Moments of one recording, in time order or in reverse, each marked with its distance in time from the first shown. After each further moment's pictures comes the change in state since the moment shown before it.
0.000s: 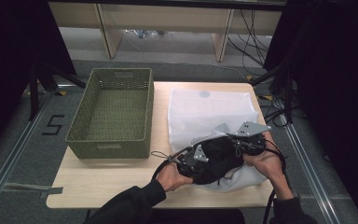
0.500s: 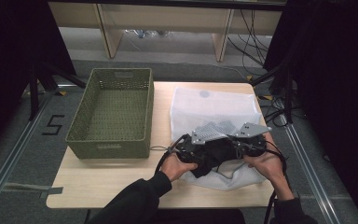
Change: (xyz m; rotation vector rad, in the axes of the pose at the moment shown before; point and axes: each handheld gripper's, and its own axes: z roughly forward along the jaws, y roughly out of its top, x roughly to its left) left arm 0.025 0.000 0.008 -0.087 0.122 -0.204; right arm 0.001 -0.003 -0.001 0.004 0.007 0.000
